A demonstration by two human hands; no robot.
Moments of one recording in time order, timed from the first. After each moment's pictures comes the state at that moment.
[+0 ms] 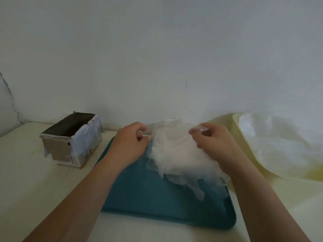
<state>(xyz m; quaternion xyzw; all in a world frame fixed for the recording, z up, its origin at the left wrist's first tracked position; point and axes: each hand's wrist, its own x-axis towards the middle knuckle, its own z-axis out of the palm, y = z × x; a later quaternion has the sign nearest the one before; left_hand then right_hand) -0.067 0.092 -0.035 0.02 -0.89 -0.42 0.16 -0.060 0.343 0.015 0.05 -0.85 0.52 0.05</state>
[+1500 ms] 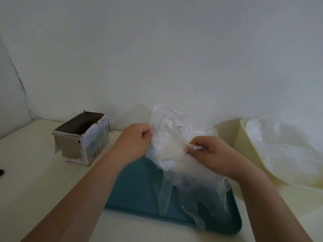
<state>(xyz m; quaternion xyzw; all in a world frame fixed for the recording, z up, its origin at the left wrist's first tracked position) -0.057 0.084 -0.017 -0.03 -0.90 -0.40 0.15 -0.059 0.343 0.012 0.21 -0.92 0.33 -0.03</state>
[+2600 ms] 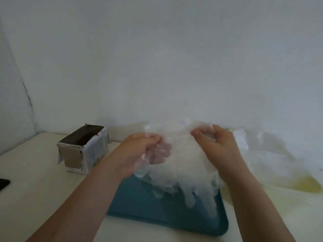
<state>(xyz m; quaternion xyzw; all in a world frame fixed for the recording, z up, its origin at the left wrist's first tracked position) -0.022 0.118 0.029 0.02 -0.63 -0.77 -0.05 -0.041 0.344 0.037 0.10 -0.80 0.56 0.19</state>
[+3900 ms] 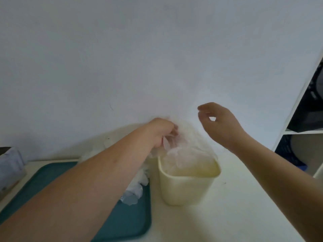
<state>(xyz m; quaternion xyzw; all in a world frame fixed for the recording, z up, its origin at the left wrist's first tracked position) -0.118 0.387 0.078 0.02 -0.72 -0.67 -0.19 -0.033 0.549 0.105 0.00 -0.90 0.37 0.25</state>
